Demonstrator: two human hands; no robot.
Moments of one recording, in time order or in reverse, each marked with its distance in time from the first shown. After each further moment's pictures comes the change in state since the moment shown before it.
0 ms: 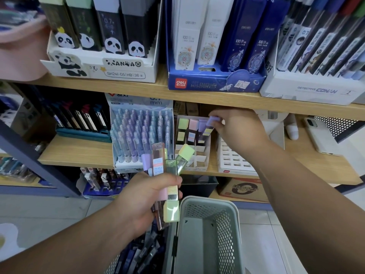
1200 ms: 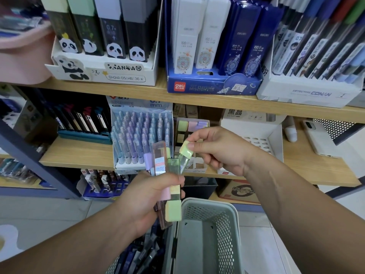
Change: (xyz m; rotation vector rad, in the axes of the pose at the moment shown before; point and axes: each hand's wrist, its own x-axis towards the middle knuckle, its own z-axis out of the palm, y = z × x) left_hand -0.005 0.003 0.008 -0.020 -0.030 0.031; right_hand -0.026 -0.036 -0.004 1.198 -0.632 0.386
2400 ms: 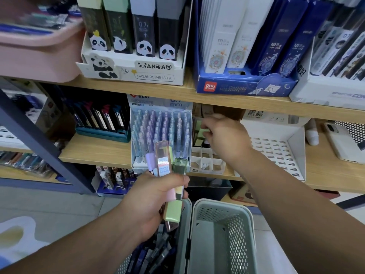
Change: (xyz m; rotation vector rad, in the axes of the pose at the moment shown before) left_hand -0.002 0.003 -0.028 -0.048 0.060 0.062; right_hand 0.062 0.010 0.013 -1.202 0.534 -0.475
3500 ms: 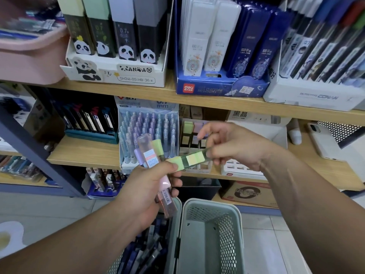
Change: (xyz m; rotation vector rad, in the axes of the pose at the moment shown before) left_hand 0.004 0.002 0.025 -0.106 0.038 0.079; right_hand -0.037 0.022 -0.067 1.151 -0.625 0.269
